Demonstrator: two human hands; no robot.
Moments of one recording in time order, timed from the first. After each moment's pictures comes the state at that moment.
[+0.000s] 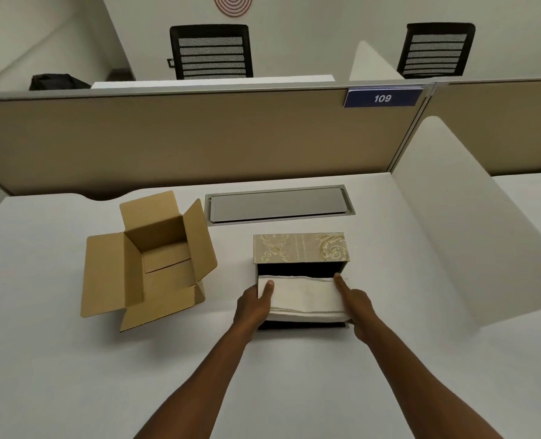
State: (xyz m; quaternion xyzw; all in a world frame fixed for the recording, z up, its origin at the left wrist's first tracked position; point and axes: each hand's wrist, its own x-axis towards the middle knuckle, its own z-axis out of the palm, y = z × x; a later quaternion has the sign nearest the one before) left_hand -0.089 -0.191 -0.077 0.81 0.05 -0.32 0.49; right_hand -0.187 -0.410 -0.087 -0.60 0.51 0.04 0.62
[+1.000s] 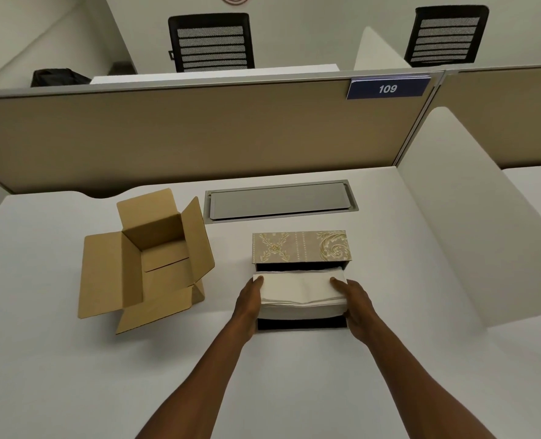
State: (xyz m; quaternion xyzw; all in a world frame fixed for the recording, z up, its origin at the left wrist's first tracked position) left_hand -0.076 -0.198 -0.096 0.70 0.14 -0.36 0.61; right_hand -0.181 -0.415 -0.107 -0.50 0.46 0.01 0.73
